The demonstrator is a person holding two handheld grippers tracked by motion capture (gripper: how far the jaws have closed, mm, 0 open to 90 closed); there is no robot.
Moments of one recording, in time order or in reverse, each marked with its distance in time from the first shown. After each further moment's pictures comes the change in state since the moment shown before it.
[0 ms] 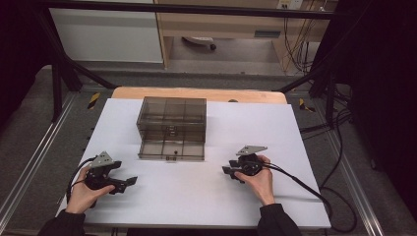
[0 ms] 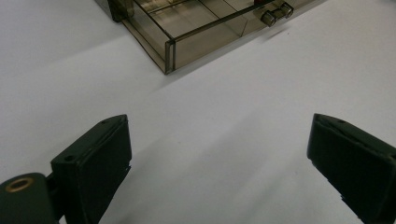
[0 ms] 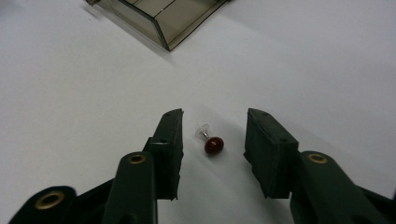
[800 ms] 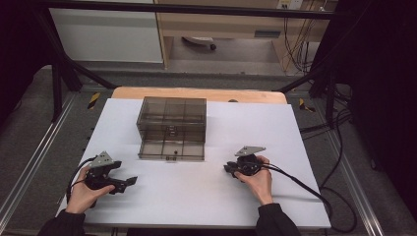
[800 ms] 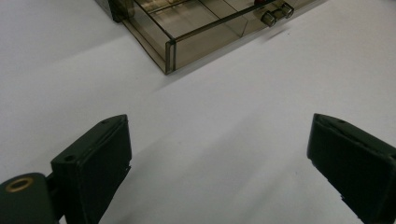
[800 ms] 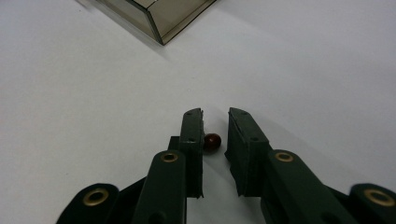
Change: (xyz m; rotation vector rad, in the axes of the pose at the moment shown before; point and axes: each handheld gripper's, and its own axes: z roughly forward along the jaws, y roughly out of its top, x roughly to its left) left arm 0.000 0.000 0.000 0.000 0.001 -0.001; right arm -0.001 -0.002 0.005 0.004 -0.027 -0.028
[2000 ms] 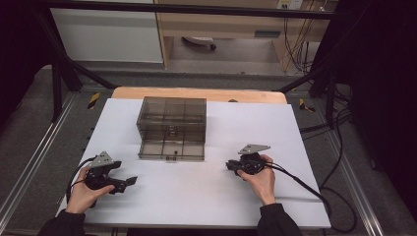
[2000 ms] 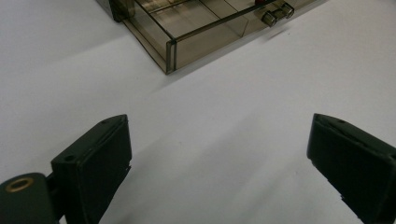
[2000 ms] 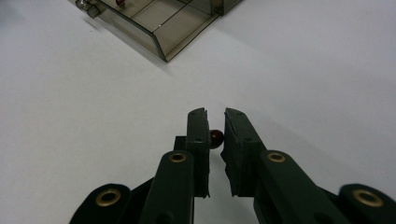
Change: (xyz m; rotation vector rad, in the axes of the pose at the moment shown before) left arm 0.000 0.000 0.000 0.000 0.000 -0.002; right arm 0.001 0.007 -0.017 -0.035 0.002 0.018
